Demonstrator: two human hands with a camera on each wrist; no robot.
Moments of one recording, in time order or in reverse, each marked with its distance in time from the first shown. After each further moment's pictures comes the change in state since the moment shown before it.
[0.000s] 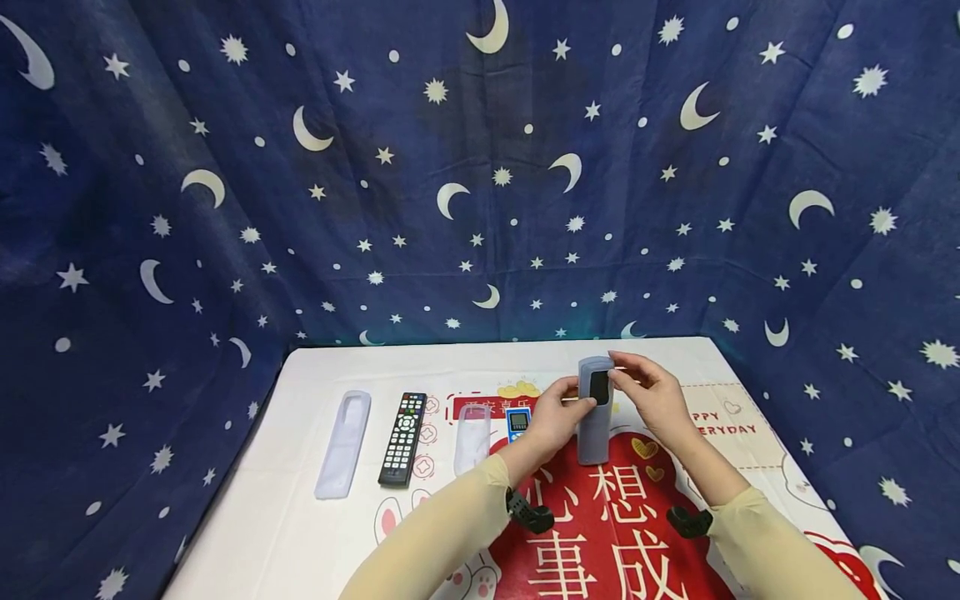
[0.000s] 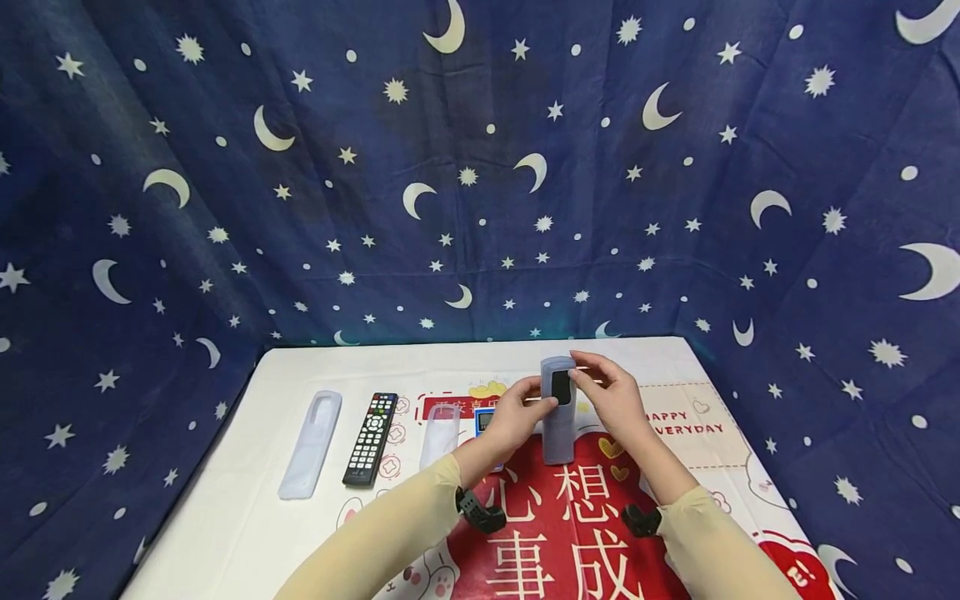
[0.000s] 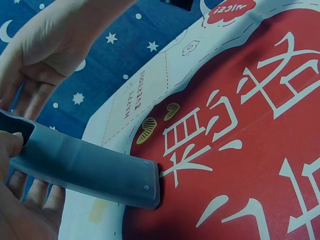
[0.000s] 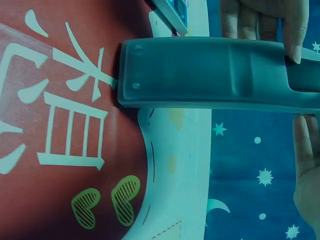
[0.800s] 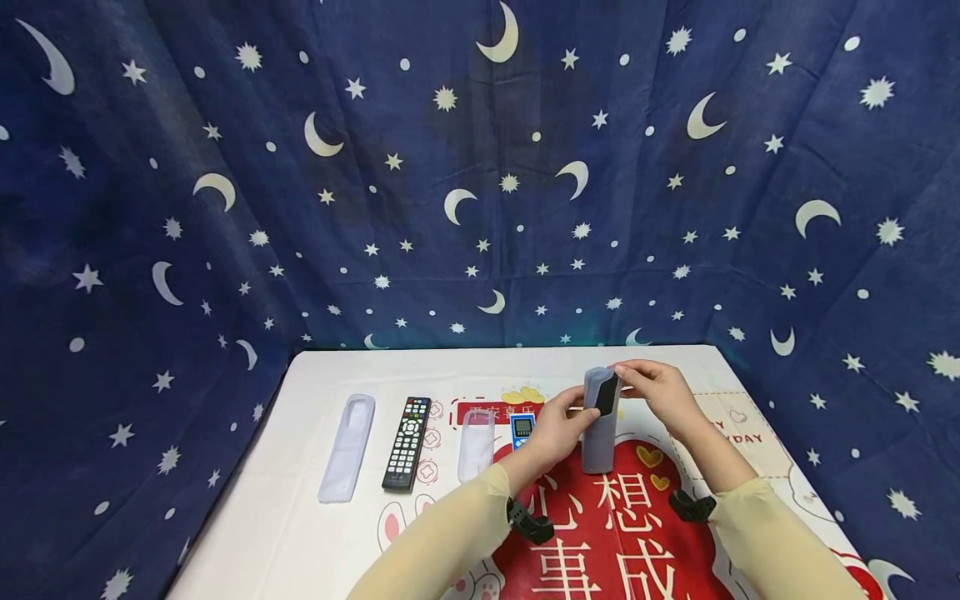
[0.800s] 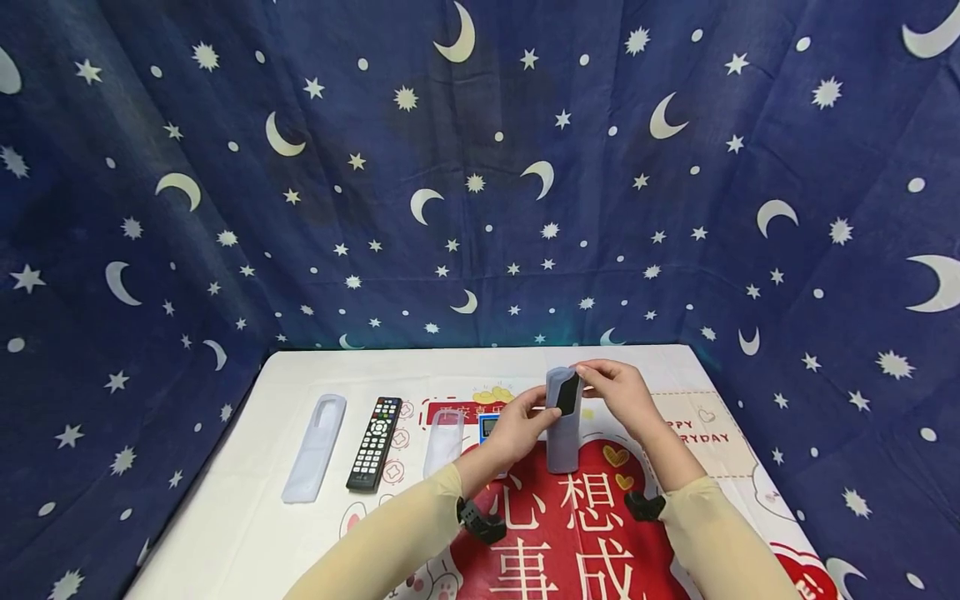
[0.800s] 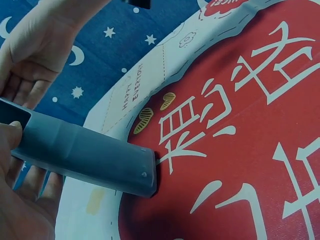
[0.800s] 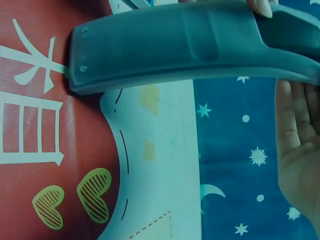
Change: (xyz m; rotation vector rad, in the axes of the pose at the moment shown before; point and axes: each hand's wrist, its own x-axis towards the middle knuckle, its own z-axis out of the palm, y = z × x) left_hand -0.005 -0.004 -0.008 0.056 -0.078 0.028; right_hand 0.026 0.000 -0.013 -0.060 -0.130 0.156
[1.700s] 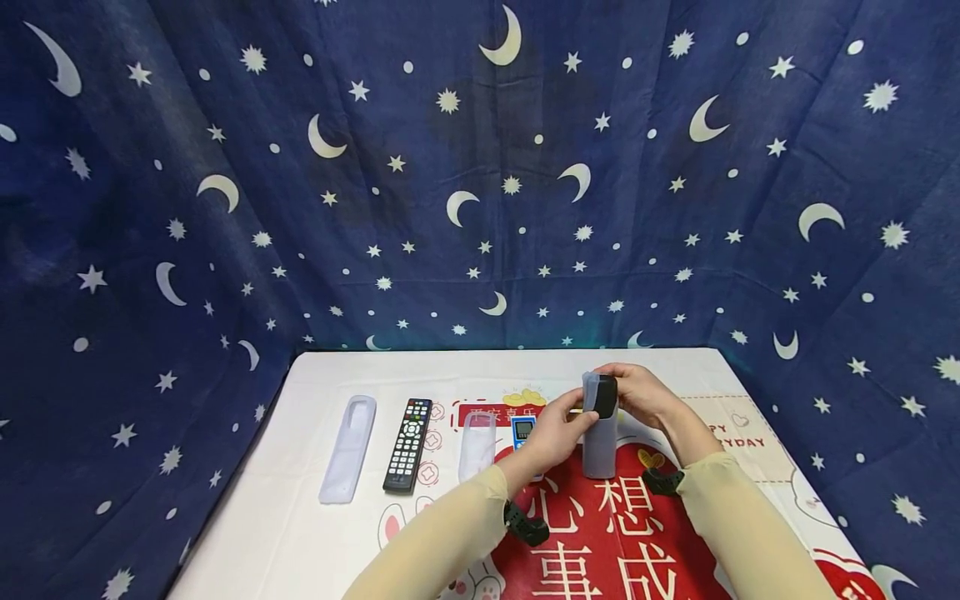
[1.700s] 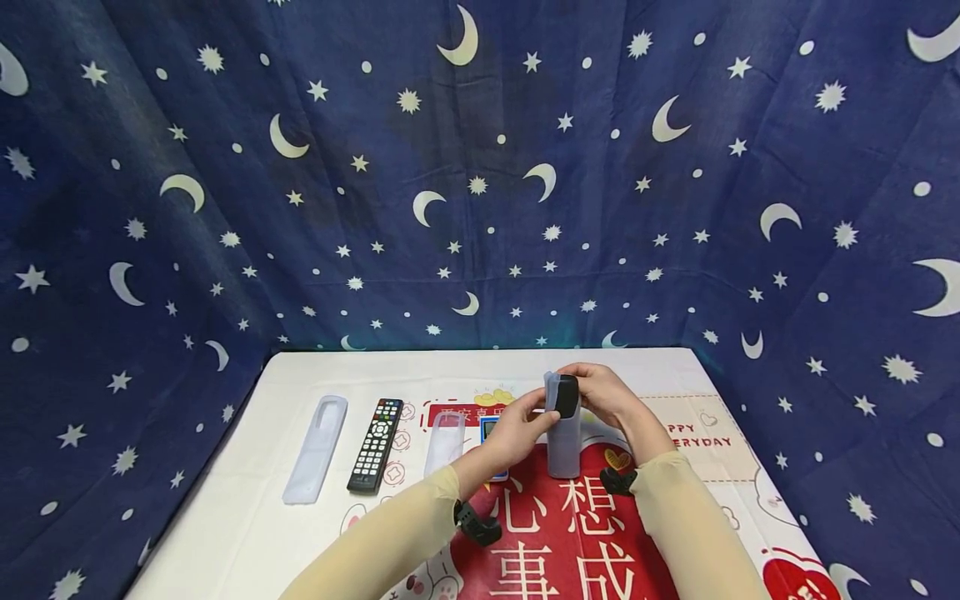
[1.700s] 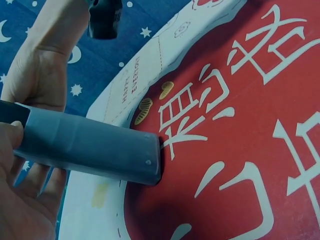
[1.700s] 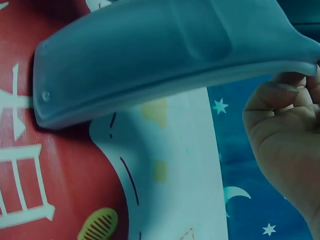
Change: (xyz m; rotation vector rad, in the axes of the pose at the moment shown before) left_hand 0.000 -0.004 -0.009 0.101 -0.066 0.029; right_hand 0.033 0.019 0.016 0.300 -0.279 0.234
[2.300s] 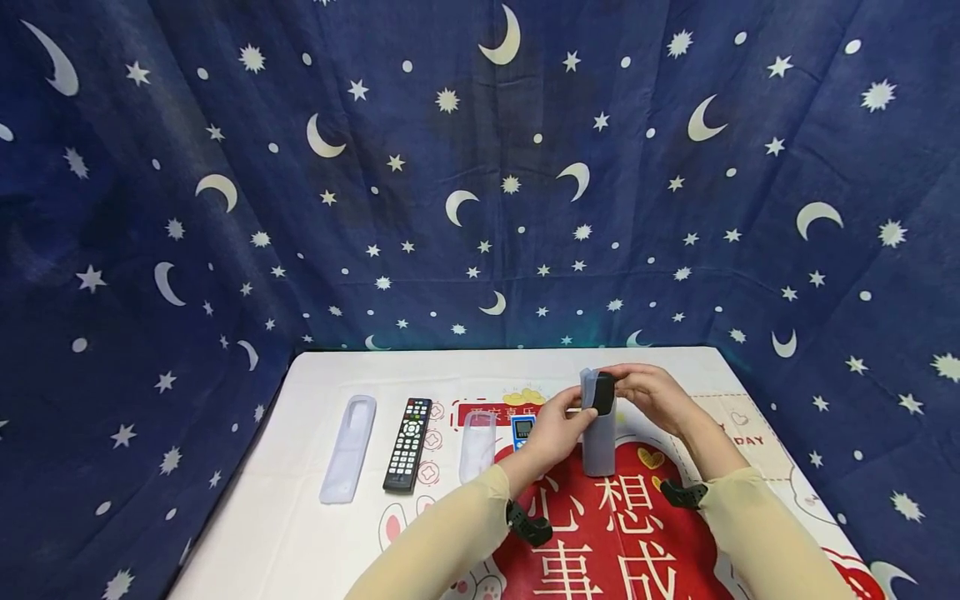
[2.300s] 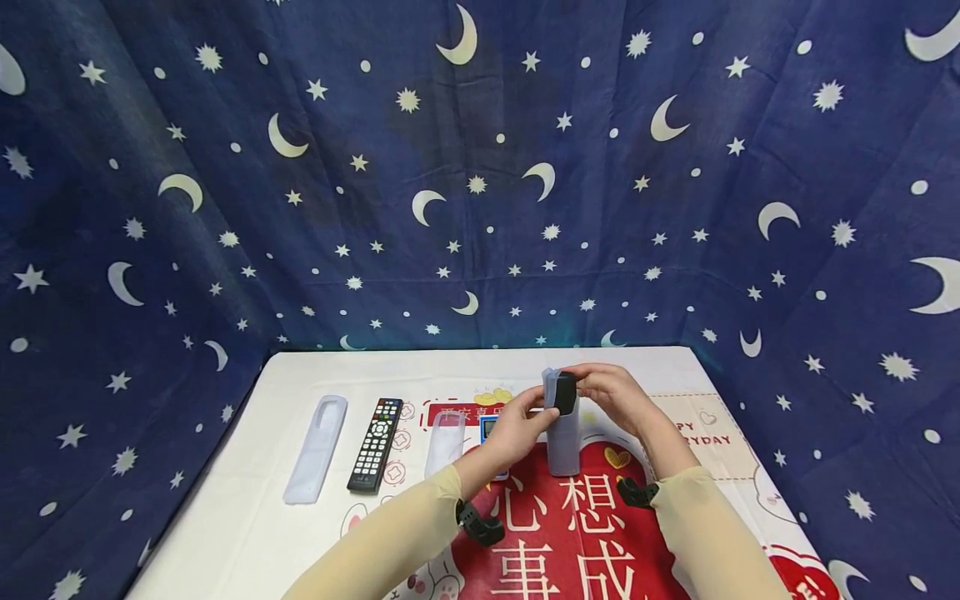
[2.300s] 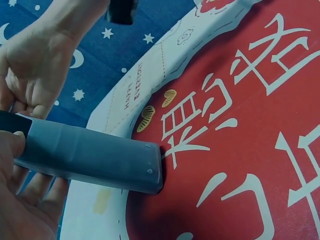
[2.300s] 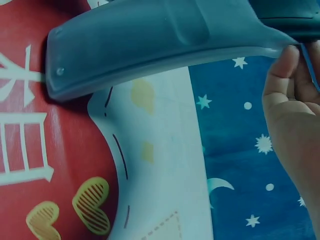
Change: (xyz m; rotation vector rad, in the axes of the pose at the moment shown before) left_hand -0.001 0.005 0.005 -0.039 0.082 -0.038; right_hand -0.025 -0.005 -0.010 0.030 -0.024 -0.168
